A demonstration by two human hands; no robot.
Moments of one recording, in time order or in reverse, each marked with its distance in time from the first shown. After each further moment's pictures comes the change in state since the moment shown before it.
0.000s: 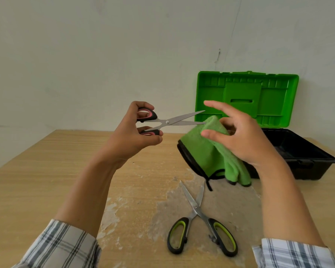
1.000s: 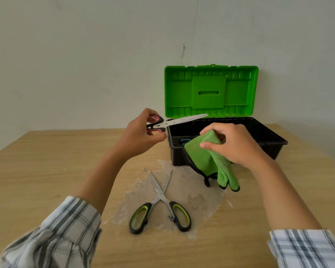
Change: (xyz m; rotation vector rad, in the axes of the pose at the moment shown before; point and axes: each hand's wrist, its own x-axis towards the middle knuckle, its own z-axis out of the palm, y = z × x) left_hand 0.020 -0.005 0.098 0.426 -0.054 0.087; right_hand -0.047 0.061 -0.070 -0.388 -0.048 0.105
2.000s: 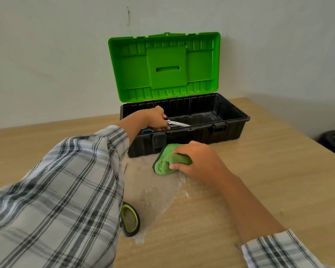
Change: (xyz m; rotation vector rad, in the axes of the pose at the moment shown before) left_hand 0.140 -0.006 0.175 0.392 -0.648 -0.282; right_hand -0.044 0.094 0.051 -0.126 -0.118 0.024
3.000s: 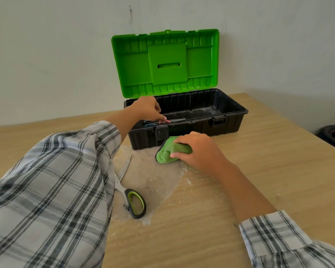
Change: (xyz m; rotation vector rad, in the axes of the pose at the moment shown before) left_hand -0.034 -0.014 -0.019 0.250 0.192 0.102; right_hand -0.004 -0.011 -0.004 0.031 0.059 -0.019
